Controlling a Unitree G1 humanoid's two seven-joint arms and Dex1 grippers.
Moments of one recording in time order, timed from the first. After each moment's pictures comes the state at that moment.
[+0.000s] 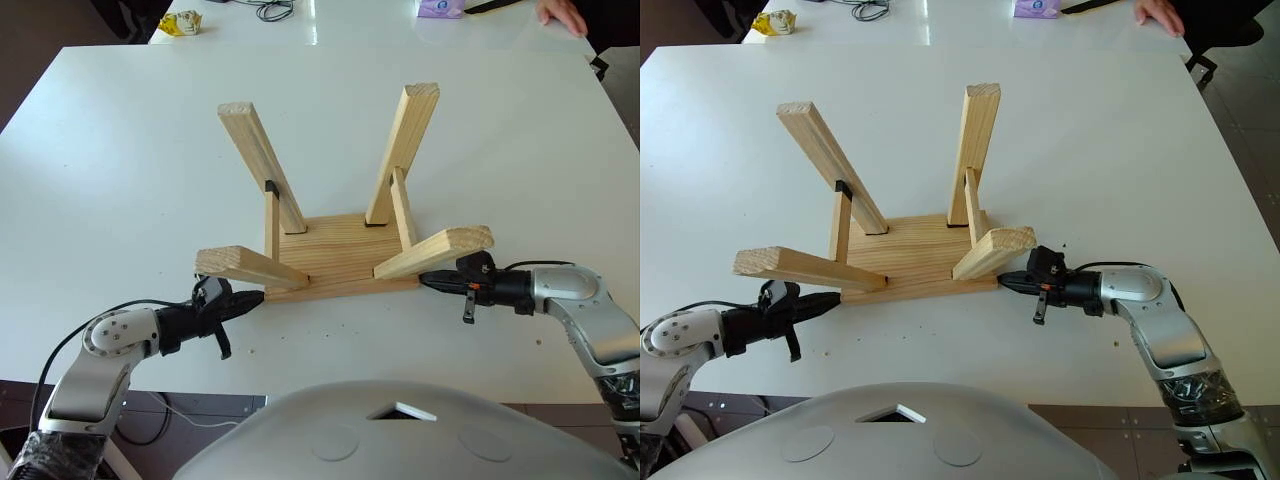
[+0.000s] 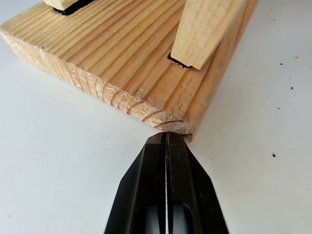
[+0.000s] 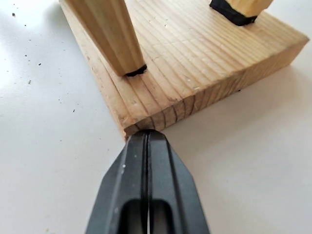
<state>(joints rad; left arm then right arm) 0.49 0.75 0.08 -0.33 -0.34 0.22 -1.00 0.19 -0.75 0.12 -0.28 0.28 0.33 1.08</state>
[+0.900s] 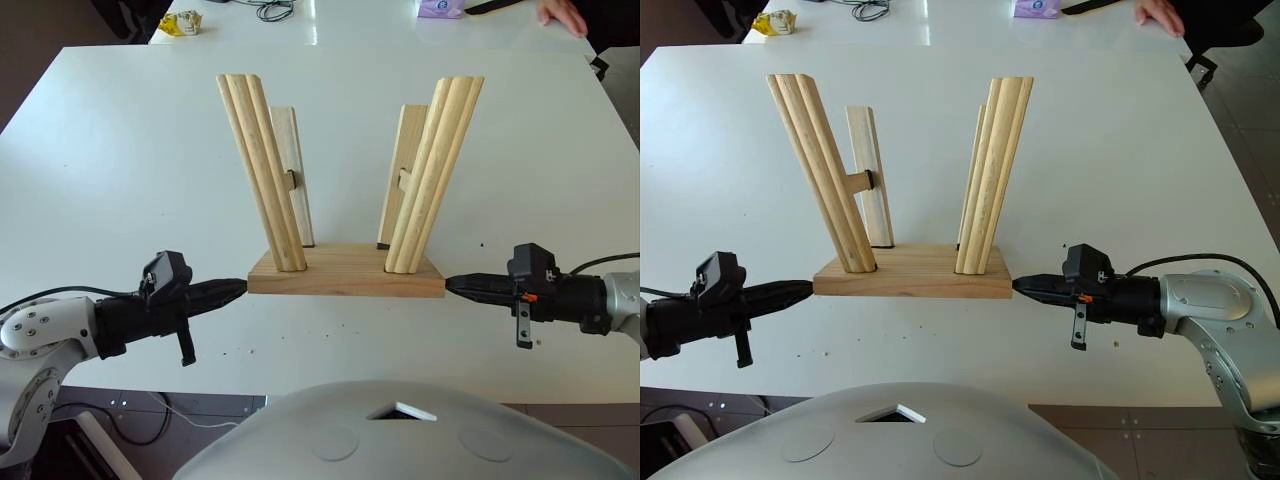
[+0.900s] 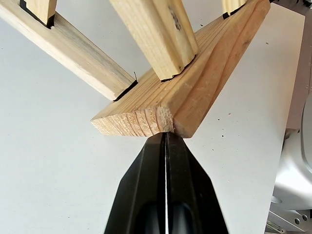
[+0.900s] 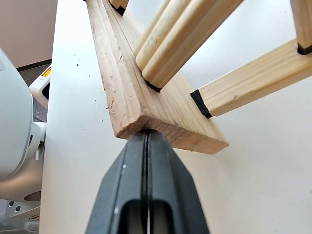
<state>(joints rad) 0.59 0.89 0.41 -0.65 -0.68 0.51 -1.06 0.38 -0.92 -0.21 -0.66 0.59 0.52 1.11</state>
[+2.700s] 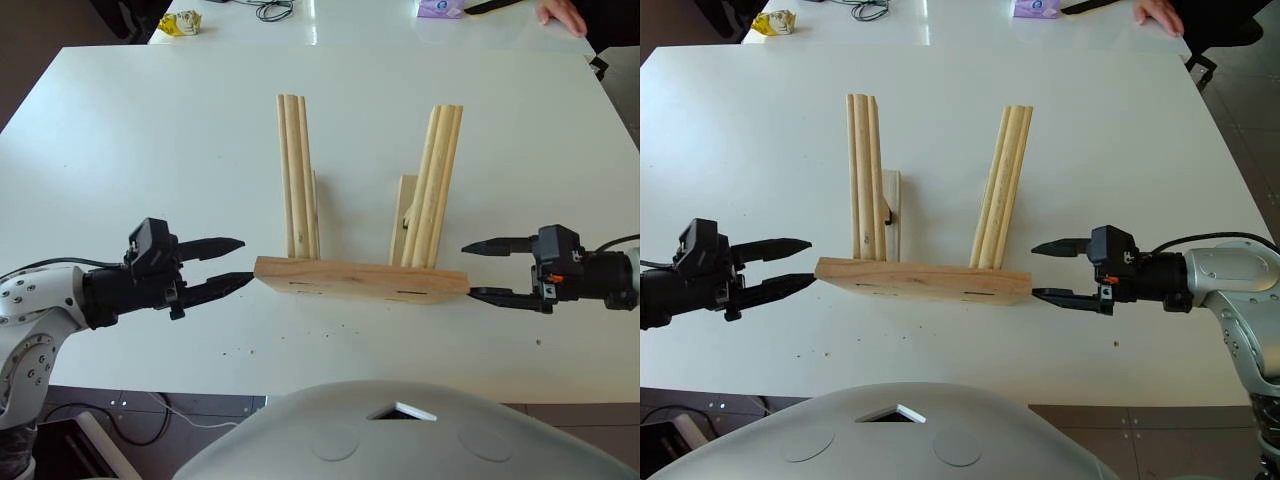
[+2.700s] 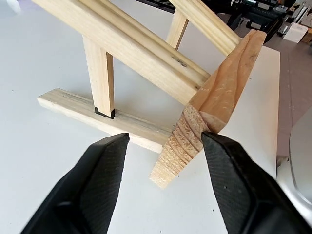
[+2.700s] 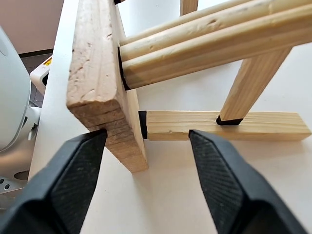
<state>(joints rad) 0.42 0.89 0.42 -0.55 -0.75 0.55 -1.13 0.26 -0.98 -0.22 -0.48 0.57 0.39 1.26</state>
